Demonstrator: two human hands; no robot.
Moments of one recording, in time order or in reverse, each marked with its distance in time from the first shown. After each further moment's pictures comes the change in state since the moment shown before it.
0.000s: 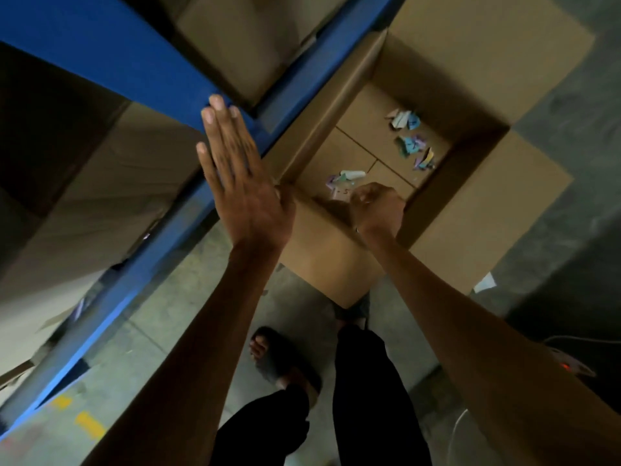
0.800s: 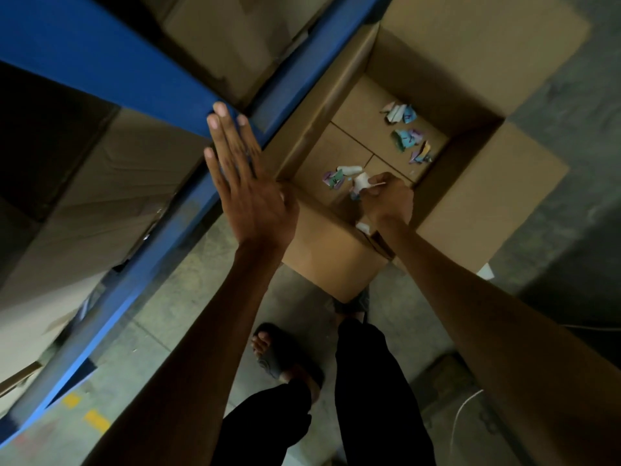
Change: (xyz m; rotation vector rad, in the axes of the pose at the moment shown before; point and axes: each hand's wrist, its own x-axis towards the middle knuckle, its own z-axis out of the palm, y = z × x) left_hand -0.004 0.011 0.001 -0.095 -0.134 0.011; right_hand 0.025 0.017 -0.015 -0.010 -0.048 0.049
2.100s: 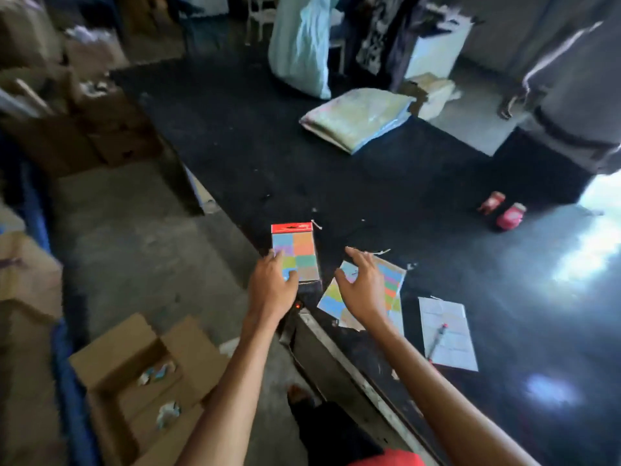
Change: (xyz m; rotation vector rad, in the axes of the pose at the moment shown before) left_hand -0.534 0.176 -0.558 -0.402 -0.360 1.433; right_hand -0.751 0.202 -0.500 0.553 1.140 0.380
